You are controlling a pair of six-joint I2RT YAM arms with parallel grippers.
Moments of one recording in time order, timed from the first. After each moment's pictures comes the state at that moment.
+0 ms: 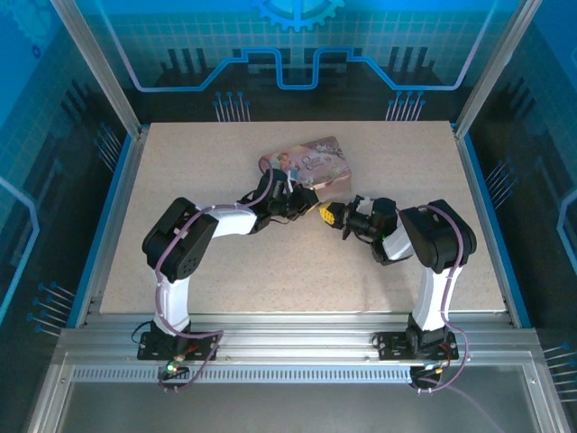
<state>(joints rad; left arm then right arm) -0.55 1.97 1.10 0.39 0.44 -1.16 0.27 1.94 0.56 1.19 -0.74 1.78</state>
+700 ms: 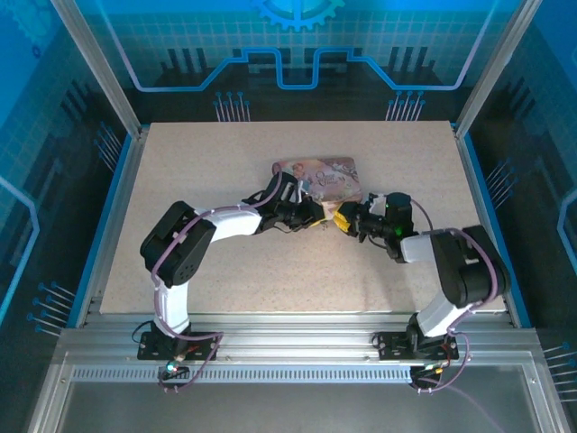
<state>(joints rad) -0.60 1.93 1.15 0.08 0.51 -1.01 0.18 1.52 0.54 0.48 -0.79 1.26</state>
